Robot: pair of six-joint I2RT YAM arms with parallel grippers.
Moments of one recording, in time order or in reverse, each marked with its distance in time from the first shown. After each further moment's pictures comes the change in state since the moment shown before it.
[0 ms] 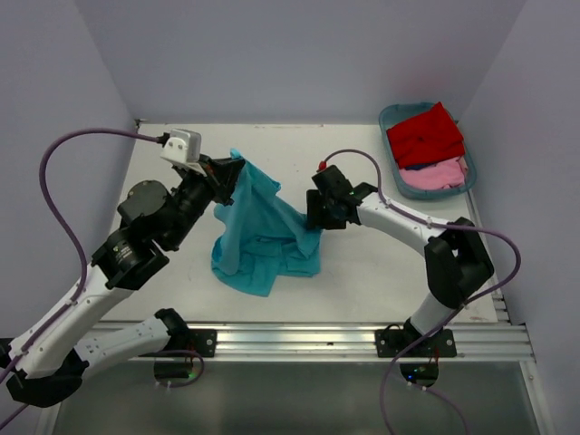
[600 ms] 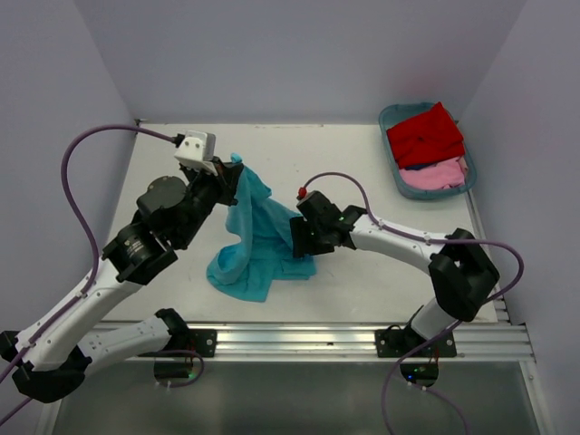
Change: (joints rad) left arm 0.000 0.037 -0.011 -0.097 -0.109 0.025; right arm 0.162 -0.053 -0.125 0.060 -0.104 0.018
